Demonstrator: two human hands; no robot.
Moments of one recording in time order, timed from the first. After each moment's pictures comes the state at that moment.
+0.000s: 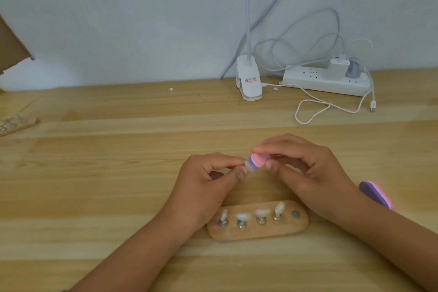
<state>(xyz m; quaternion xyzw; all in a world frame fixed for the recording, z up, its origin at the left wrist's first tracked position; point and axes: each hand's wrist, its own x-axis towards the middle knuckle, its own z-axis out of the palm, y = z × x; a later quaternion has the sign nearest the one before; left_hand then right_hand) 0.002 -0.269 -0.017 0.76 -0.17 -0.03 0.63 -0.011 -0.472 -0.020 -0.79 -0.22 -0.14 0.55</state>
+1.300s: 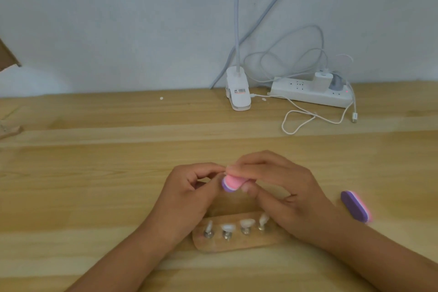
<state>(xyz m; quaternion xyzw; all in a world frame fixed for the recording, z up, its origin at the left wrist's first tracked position) -0.004 -0.269 -0.003 0.74 -0.17 -0.05 0.65 -0.018 -0.464 -0.016 -0.79 -0.33 -0.21 0.47</state>
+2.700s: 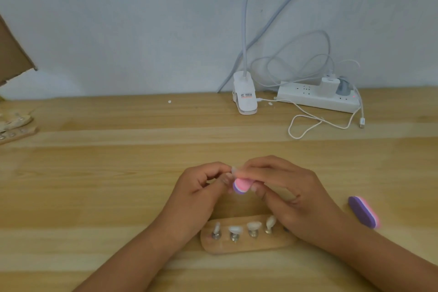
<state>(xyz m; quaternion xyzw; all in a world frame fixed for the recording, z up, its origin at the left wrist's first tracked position) 0.001 -0.270 -0.006 0.74 -0.21 -0.04 0.64 -0.016 -0.467 -0.019 -0.82 -0.31 -0.20 0.43</state>
